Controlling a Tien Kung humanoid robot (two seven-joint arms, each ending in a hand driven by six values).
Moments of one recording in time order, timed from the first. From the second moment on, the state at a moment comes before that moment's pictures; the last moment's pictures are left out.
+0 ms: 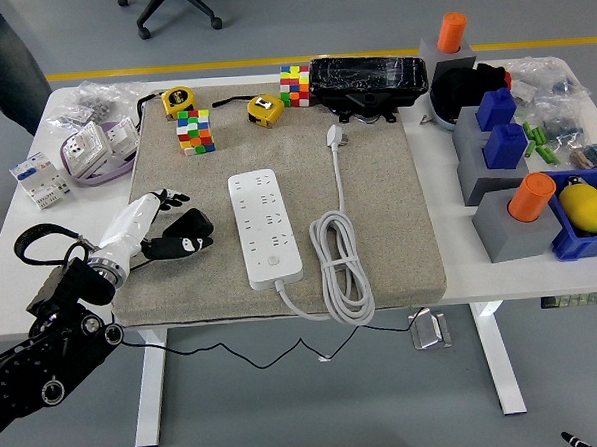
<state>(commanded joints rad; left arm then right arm) -0.44 0.29 -0.79 -1.03 1.67 0.36 0.11 0.08 -0.21 0.85 0.31 -0.61 -0.08 -0.01</state>
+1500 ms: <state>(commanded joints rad) -0.52 0.29 -0.69 -1.02 1.54 0.41 -0.10 0.08 -0.21 0.85 0.31 -0.61 -0.09 0.00</state>
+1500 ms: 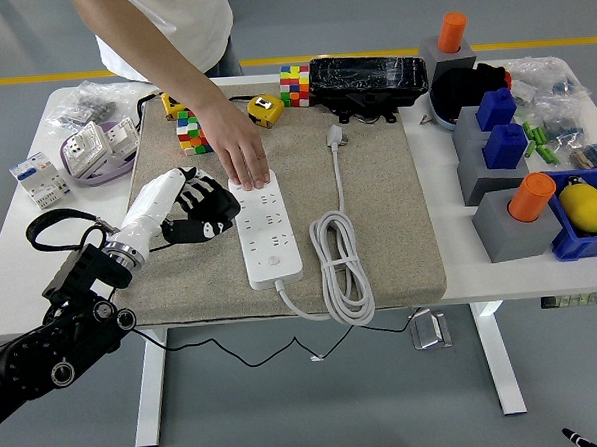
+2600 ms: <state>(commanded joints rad) -0.61 0.28 -0.55 -0.92 1.52 0.38 -0.12 0.08 -0.21 0.85 0.31 -0.61 -0.09 0.00</state>
